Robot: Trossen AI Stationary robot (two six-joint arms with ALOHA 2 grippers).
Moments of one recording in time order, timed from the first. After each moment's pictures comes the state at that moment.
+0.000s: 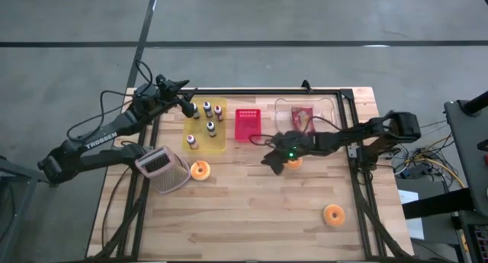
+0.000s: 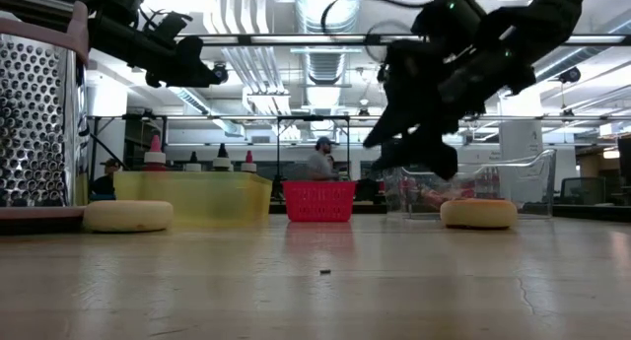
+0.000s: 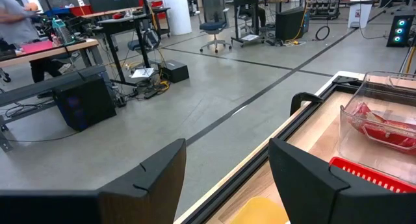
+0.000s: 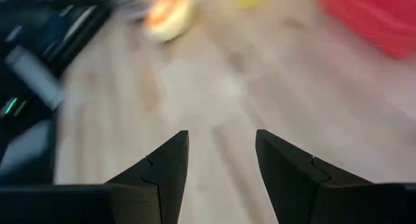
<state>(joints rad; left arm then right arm) 0.74 0.85 0.52 0.18 -0.05 0.13 -0.05 1.53 0.63 0.29 -0.12 0.75</state>
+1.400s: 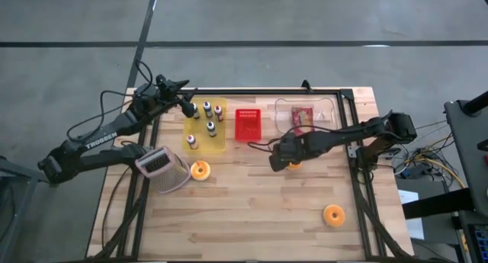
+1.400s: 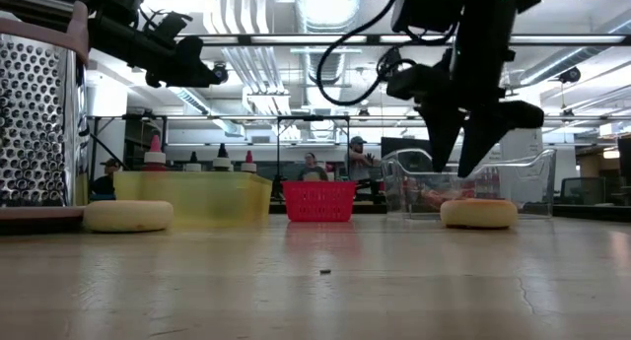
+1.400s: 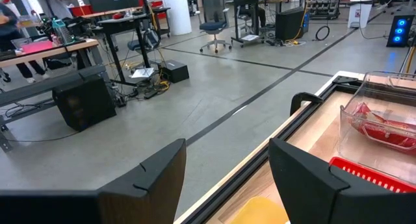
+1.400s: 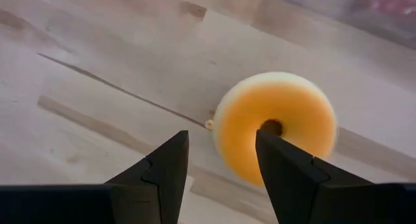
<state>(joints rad) 0.74 0.85 0.52 0.18 -0.05 0.13 0.07 1.59 1.03 -0.80 0.19 1.28</state>
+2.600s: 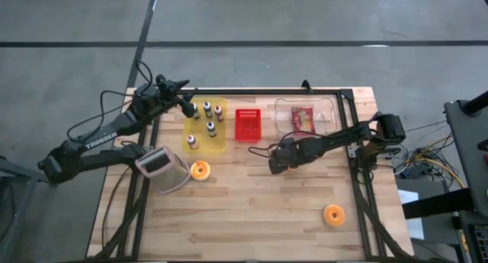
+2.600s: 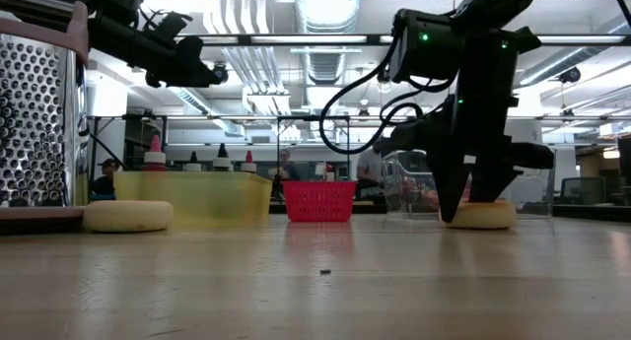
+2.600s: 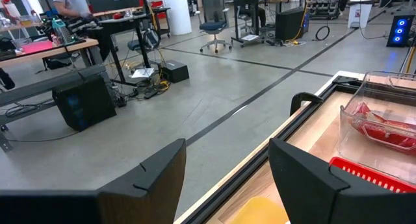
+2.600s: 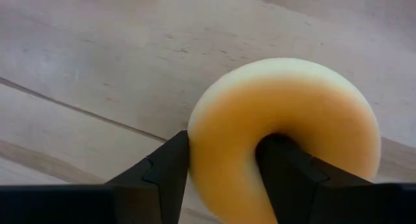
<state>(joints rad) 0.74 0.85 0.52 0.18 -0.05 0.13 0.07 1.71 0.93 -0.64 0.19 1.33</state>
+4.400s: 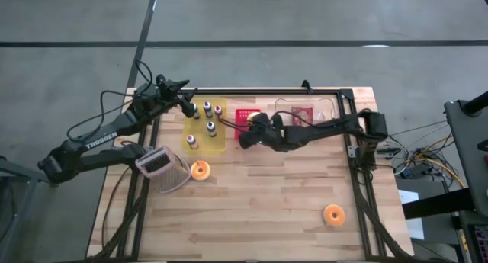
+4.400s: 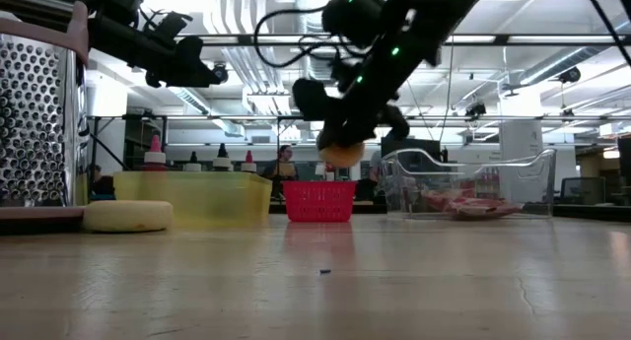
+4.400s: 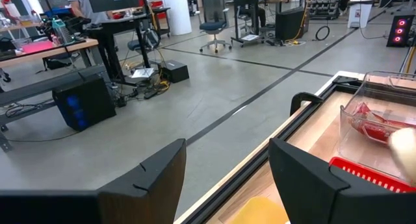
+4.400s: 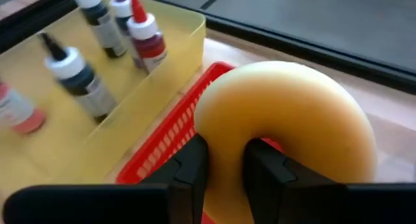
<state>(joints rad) 0.74 0.85 0.52 0.18 -0.05 0.13 -0.06 1.85 1.16 -0.09 0.70 0.72</state>
